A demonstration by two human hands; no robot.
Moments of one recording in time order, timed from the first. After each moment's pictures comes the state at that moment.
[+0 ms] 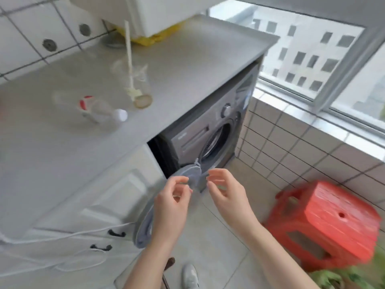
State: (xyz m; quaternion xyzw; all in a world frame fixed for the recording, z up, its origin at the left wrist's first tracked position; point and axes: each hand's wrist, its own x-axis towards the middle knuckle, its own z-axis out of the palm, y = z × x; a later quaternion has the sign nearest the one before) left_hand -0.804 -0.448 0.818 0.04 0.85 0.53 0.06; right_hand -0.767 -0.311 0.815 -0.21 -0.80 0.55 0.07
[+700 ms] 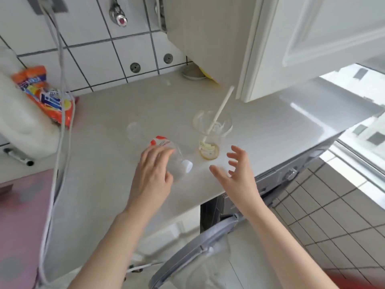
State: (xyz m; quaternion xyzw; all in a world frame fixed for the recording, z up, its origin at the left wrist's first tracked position) left_hand -1.020 -0.552 0.874 0.15 0.95 0.19 -0.22; right_hand -1.000 -0.347 0.873 -0.09 -0.83 0.56 0.05
